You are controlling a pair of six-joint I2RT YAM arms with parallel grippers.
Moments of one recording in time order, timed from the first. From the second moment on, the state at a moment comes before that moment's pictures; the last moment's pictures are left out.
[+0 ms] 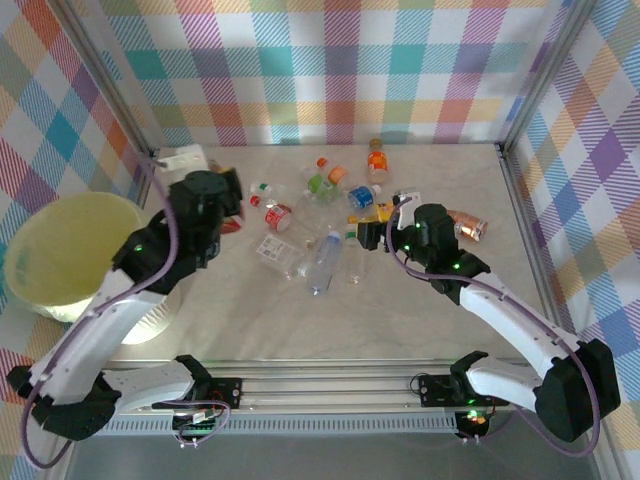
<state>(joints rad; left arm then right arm) -0.68 1.09 1.49 -0.80 -0.89 -0.40 0.52 1.10 0.78 -0.09 -0.03 0.29</state>
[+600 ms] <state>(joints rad) 0.24 1.26 1.79 -1.18 -0.69 -0.26 0.52 1.10 0.78 -0.11 0.09 0.30</state>
